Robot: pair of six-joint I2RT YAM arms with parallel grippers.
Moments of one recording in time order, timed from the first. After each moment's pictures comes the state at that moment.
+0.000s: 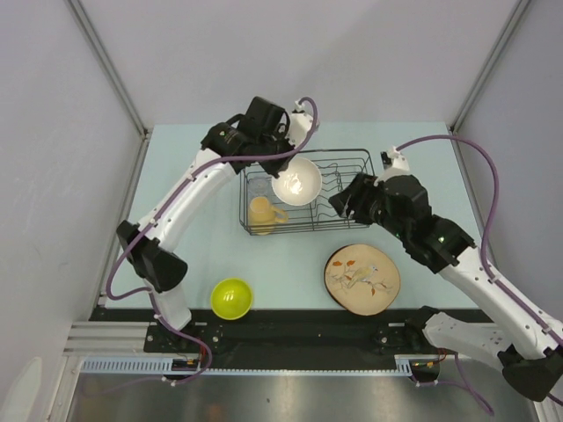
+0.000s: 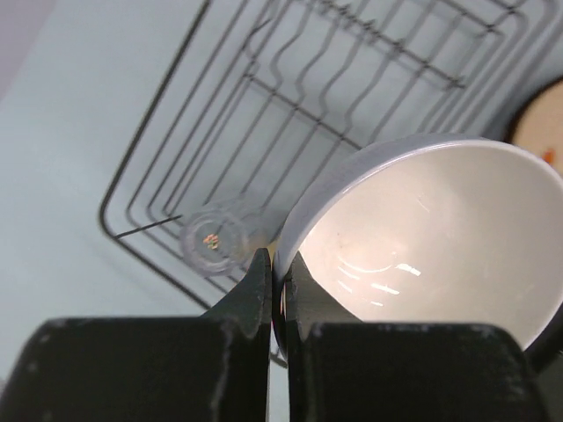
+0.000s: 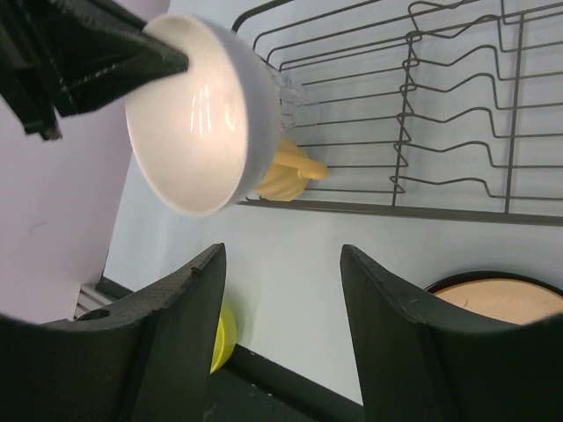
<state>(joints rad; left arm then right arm) -0.65 1.79 2.03 -1.03 0.11 0.28 0.68 0.95 1.07 -0.48 0.14 0.70</state>
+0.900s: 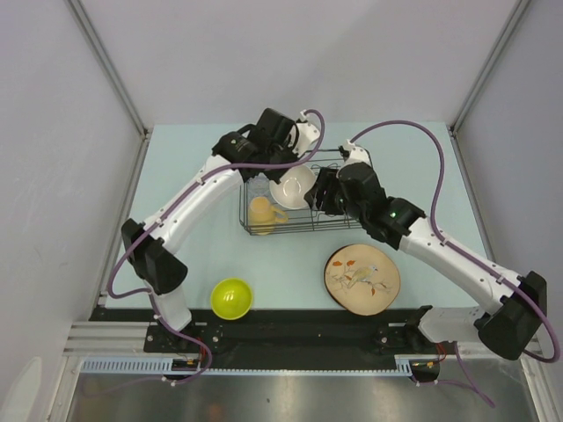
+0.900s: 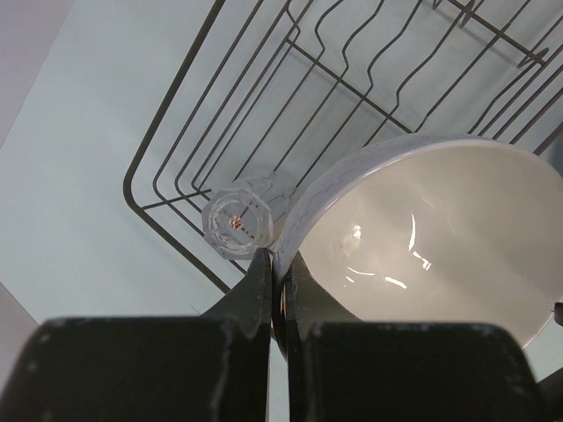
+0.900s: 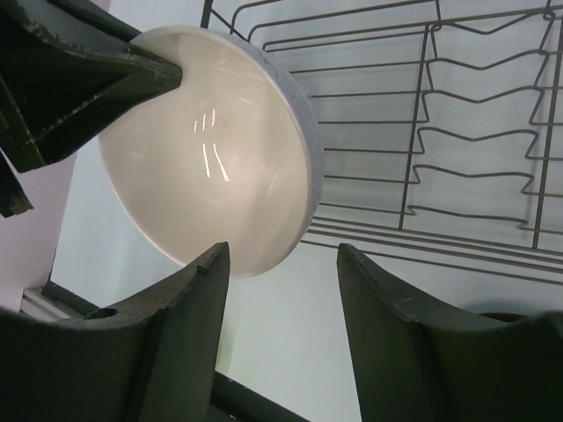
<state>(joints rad) -0.70 1.78 1.92 -0.96 -0.12 0.29 0.76 1.25 1.16 -0.39 0.20 0.66</state>
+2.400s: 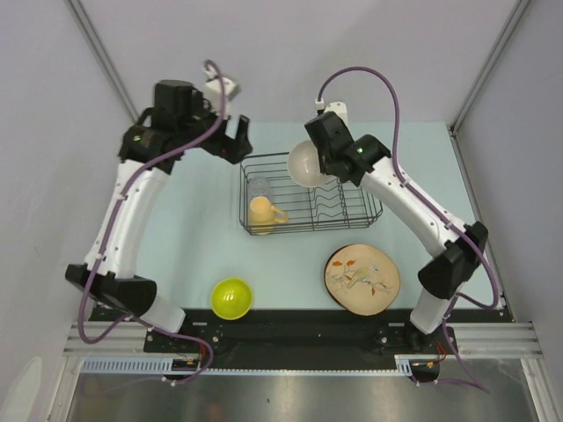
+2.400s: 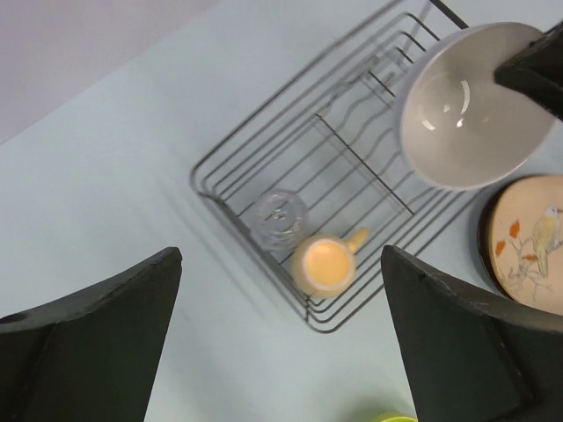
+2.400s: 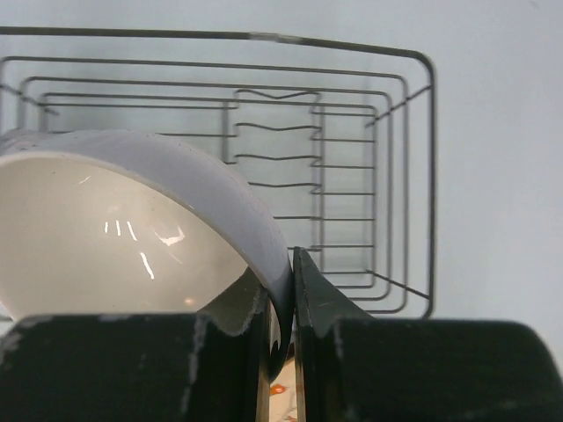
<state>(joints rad) -0.38 1.55 1.93 -0.94 0.27 0.18 0.71 1.70 1.83 -0.89 0.53 0.35</state>
